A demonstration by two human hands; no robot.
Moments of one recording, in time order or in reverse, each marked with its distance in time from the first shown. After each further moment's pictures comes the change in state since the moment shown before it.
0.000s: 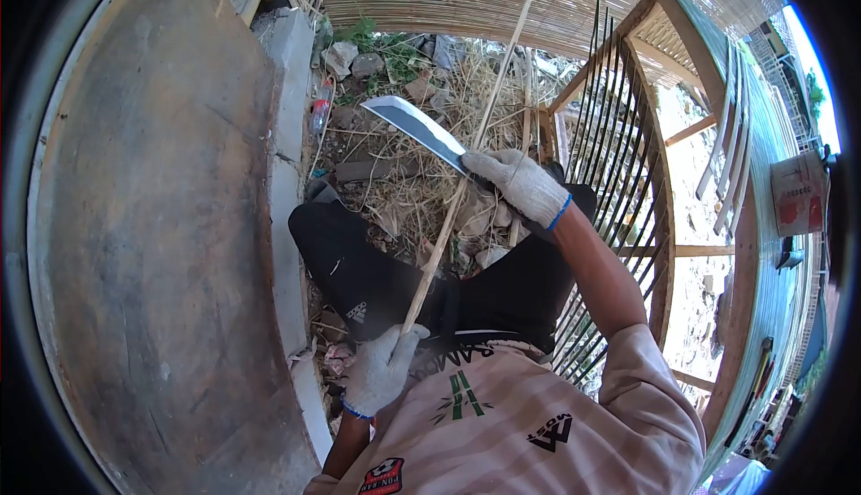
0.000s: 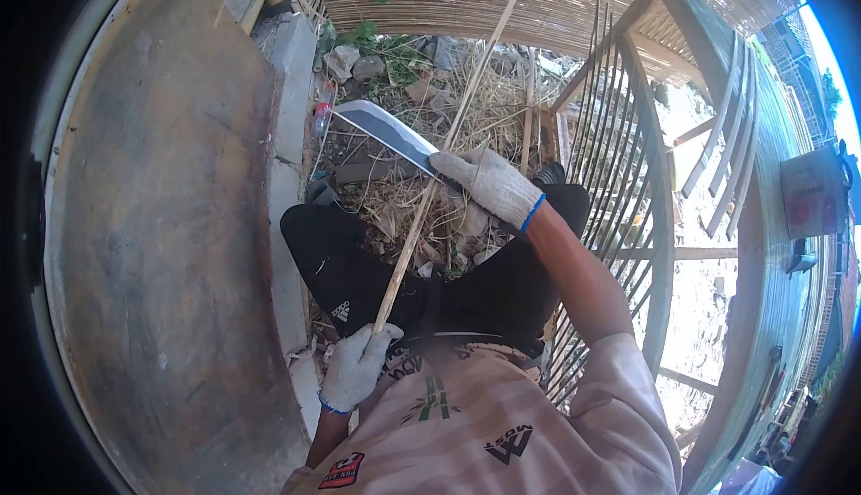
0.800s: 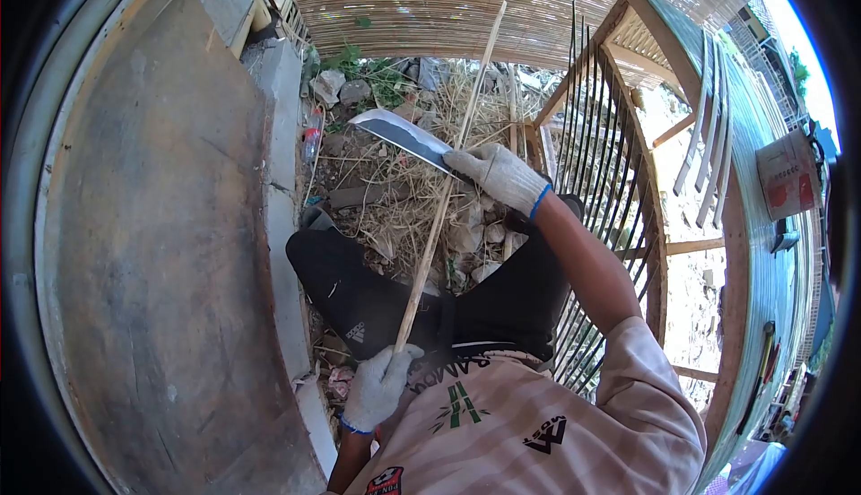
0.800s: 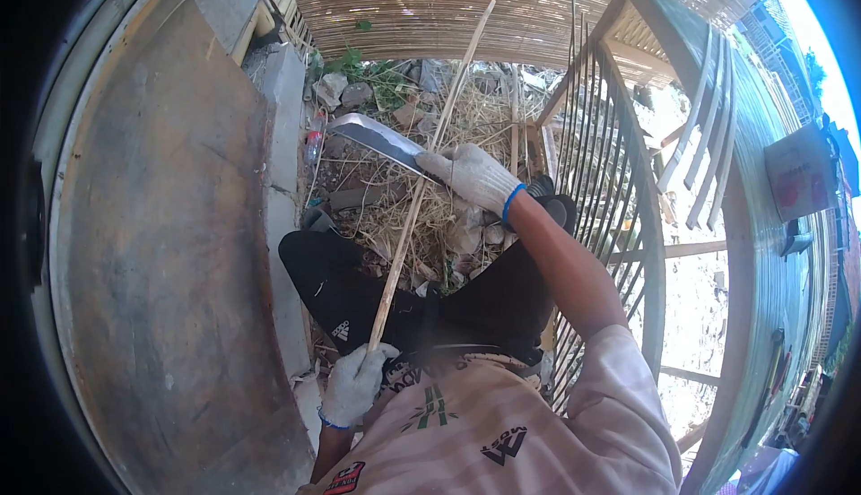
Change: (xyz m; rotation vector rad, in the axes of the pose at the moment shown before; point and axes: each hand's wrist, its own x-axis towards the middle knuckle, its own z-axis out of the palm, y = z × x) left_hand -0.003 -0.018 -0.002 -0.145 -0.052 -0.025; right_hand 0.033 -0.001 -0.016 -0.176 0.089 -0.095
